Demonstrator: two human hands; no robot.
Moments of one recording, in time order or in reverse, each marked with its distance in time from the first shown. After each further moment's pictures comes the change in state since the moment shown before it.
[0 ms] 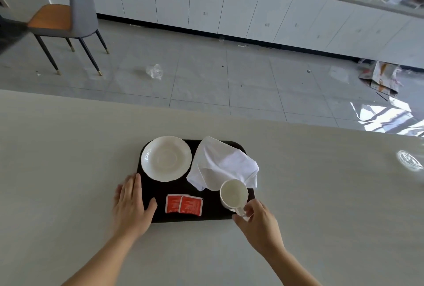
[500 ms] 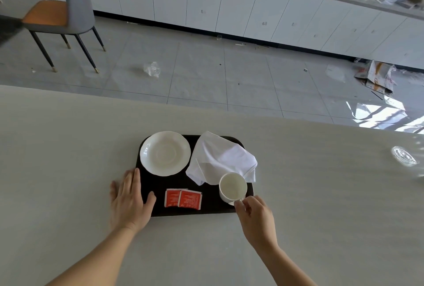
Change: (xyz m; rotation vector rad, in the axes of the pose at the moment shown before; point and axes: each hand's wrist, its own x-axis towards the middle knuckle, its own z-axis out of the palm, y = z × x) left_hand 0.000 0.000 0.003 0.014 0.024 -0.028; right_hand -0.007 -0.006 0.012 0.154 0.133 0.007
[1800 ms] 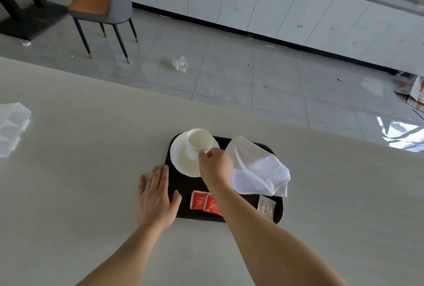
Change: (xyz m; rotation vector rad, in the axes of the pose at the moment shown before) left_hand 0.001 -0.002 -0.001 -0.021 0.024 -0.008; right_hand 0.084 -0.180 0.117 0.050 -0.143 0.072
